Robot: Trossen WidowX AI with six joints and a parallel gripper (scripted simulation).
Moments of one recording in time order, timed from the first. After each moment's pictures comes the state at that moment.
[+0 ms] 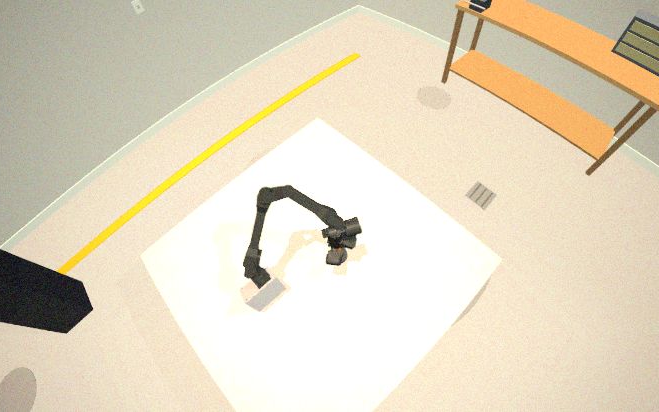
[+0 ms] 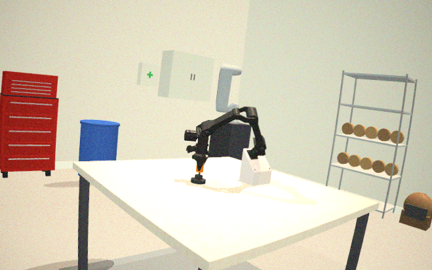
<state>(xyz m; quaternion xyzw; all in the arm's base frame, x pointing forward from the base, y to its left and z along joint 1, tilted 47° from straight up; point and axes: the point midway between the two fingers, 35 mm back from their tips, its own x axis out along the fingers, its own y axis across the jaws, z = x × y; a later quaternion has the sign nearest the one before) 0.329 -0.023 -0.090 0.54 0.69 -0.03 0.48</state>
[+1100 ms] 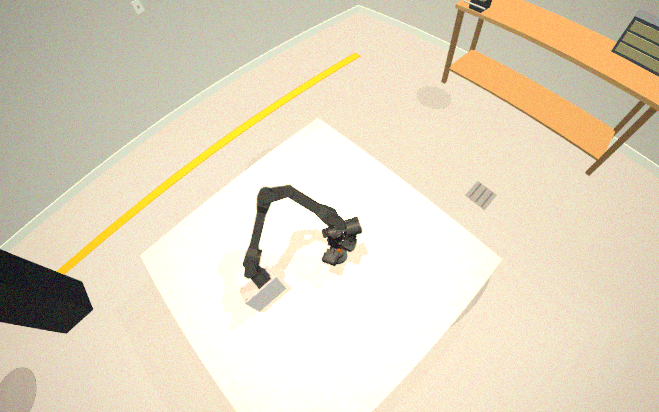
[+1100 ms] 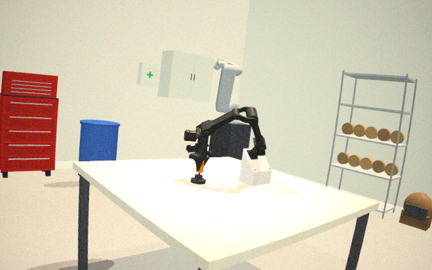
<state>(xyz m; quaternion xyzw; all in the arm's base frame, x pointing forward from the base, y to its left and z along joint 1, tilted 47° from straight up) 0.330 -0.023 -0.090 0.59 0.68 -0.10 0.42</state>
